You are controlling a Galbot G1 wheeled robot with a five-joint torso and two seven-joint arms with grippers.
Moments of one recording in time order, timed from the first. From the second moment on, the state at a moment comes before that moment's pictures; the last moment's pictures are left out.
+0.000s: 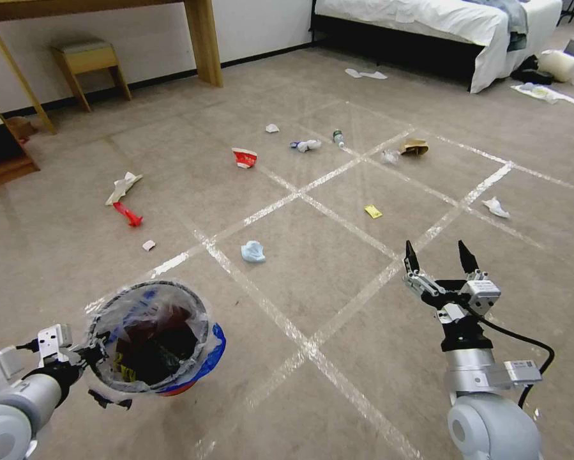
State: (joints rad) left arm 1.67 -1.13 -1.03 -2.22 -1.04 0.74 -0.29; right arm -1.54 1.40 0.63 2.21 0.29 0.19 -0.05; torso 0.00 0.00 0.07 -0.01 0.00
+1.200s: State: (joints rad) left arm 1.68 -1.13 -1.03 -2.23 -1.04 0.74 -0.29; right arm -1.53 1.41 0.60 2.19 0.28 0.23 -0.03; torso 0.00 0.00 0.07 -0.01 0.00
